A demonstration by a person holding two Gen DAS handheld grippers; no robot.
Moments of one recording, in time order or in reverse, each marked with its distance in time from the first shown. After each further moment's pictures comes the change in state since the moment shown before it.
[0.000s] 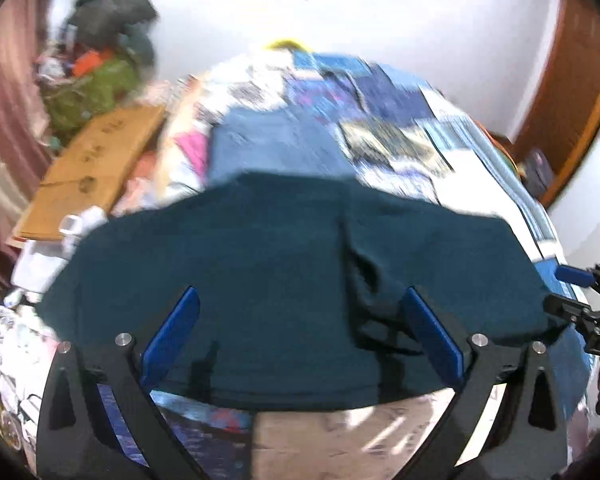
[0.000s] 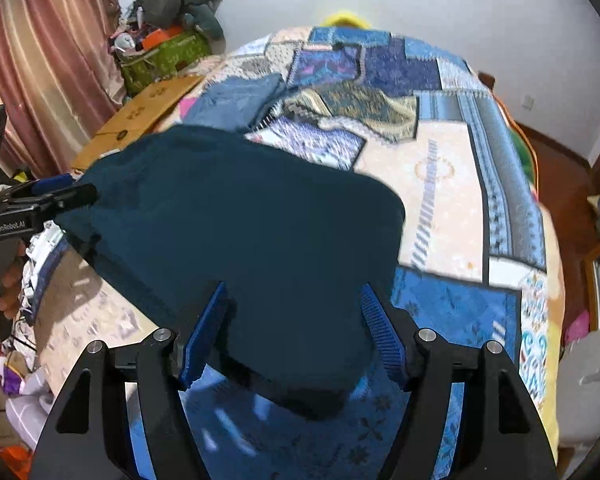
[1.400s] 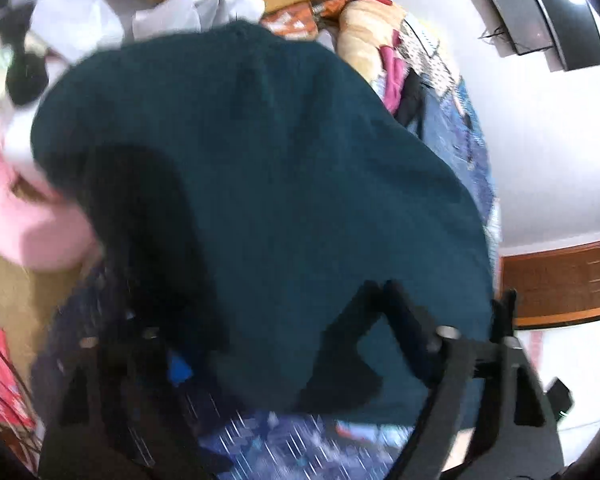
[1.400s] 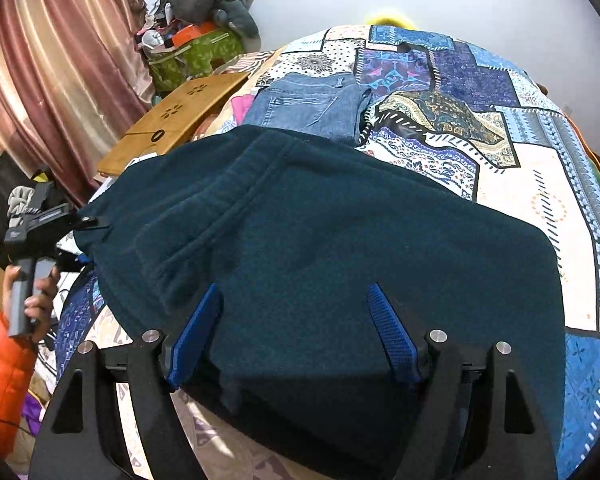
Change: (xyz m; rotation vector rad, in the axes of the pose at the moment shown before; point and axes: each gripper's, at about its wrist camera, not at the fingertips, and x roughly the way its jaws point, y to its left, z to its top) left arm 0.111 0.264 -0.081 -0.761 0.285 -0.275; right arm 0.070 0.094 0.028 -0.001 0.012 0.095
